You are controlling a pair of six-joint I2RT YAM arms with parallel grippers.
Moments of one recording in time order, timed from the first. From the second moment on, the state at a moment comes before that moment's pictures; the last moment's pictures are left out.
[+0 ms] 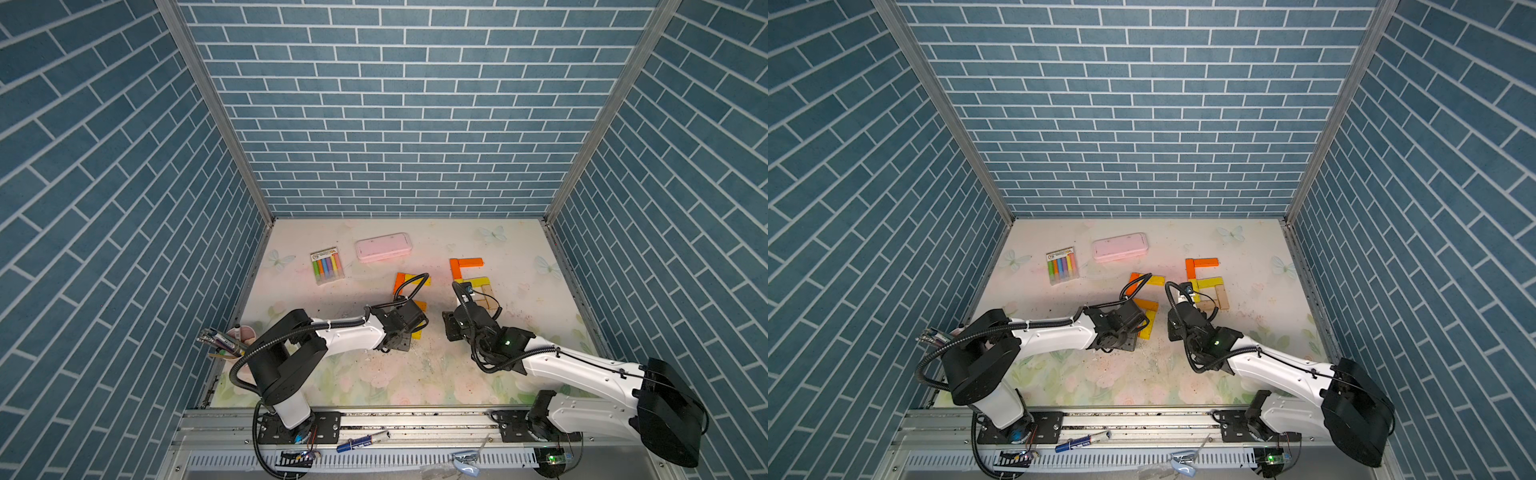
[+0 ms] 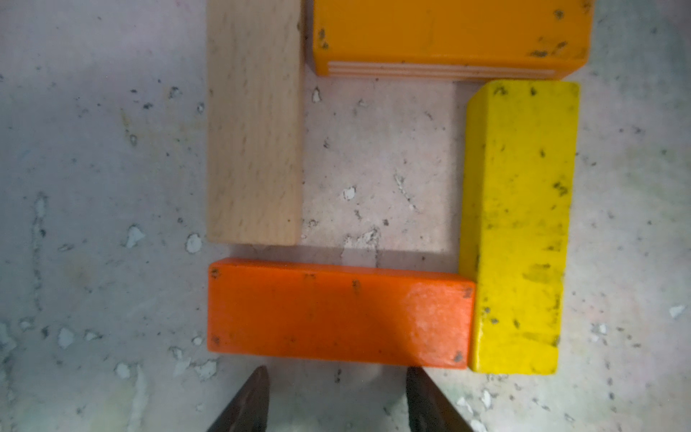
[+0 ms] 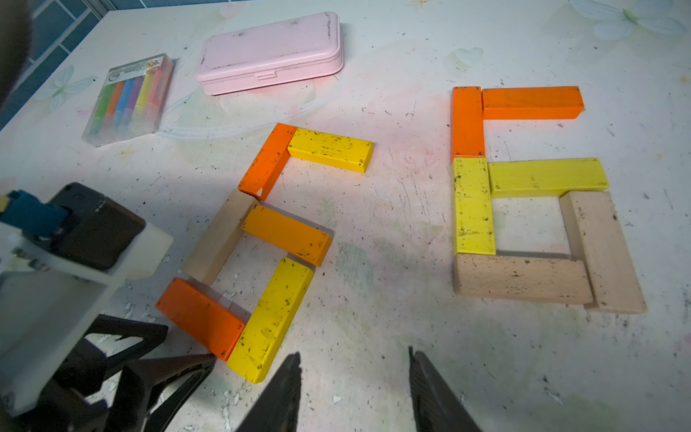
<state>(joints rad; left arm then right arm) -0.93 1.68 0.90 -0.46 -0.24 -0.70 0.96 1.17 0.61 -0.16 0.39 0.56</state>
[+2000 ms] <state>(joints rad) -0.56 0.97 1.01 -0.69 -0.33 -0.23 0.52 0.94 0.79 -0.21 0.63 0.20</state>
